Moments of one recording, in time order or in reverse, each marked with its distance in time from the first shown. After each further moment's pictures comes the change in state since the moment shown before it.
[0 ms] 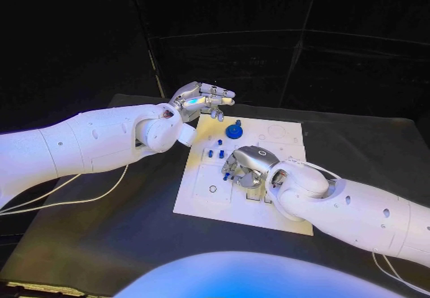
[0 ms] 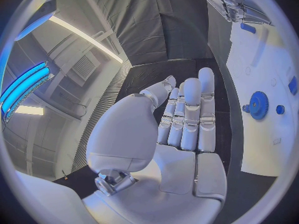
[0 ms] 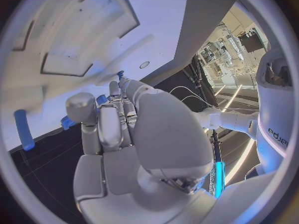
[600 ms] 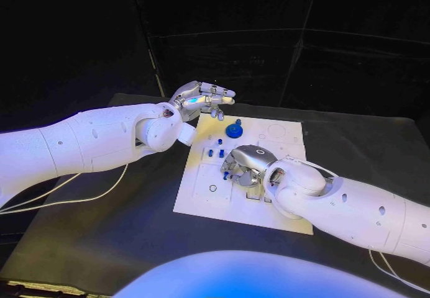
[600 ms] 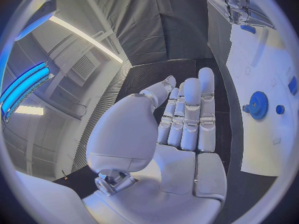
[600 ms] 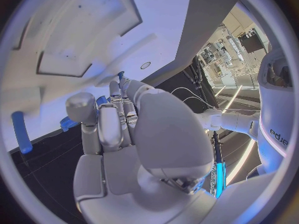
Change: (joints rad) left arm 0.000 -0.001 0.000 0.001 0.000 0.000 -0.002; left_hand 0.000 0.000 0.000 0.000 0.000 0.000 0.000 0.000 0.000 0.000 0.000 0.000 0.000 0.000 0.000 0.000 0.000 0.000 0.000 0.000 0.000 0.000; right arm 0.001 0.019 0.001 -0.020 -0.002 0.015 0.000; right_hand -0.015 -0.006 0.000 -0.006 0.000 -0.001 -0.001 -0.007 0.001 0.000 0.000 -0.004 0.000 0.000 0.000 0.000 -0.004 0.000 0.000 0.000 0.000 -0.005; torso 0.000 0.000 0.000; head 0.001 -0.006
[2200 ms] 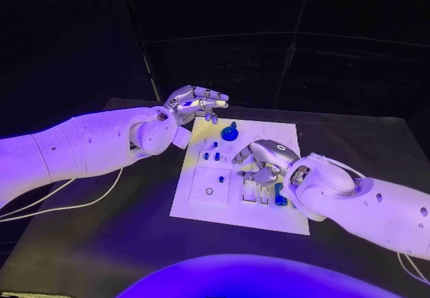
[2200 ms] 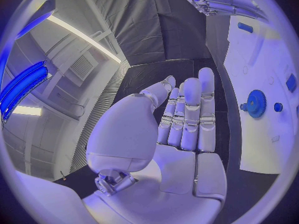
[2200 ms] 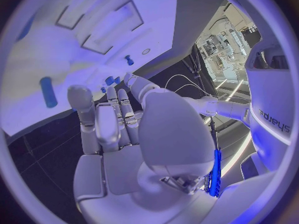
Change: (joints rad) left arm 0.000 0.001 0.000 -0.015 0.000 0.008 -0.021; left_hand 0.000 0.000 -0.008 0.000 0.000 0.000 0.000 0.005 0.000 -0.007 0.000 0.006 0.000 0.000 0.000 0.000 -0.003 0.000 0.000 0.000 0.000 -0.002; right arm 0.057 -0.176 -0.002 0.128 0.078 -0.084 0.041; right_hand -0.083 -0.025 -0.054 -0.037 0.039 -0.113 0.033 -0.054 -0.002 -0.186 0.046 -0.013 -0.002 -0.007 0.032 -0.008 -0.061 0.000 -0.066 0.038 -0.067 -0.097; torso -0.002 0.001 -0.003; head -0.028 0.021
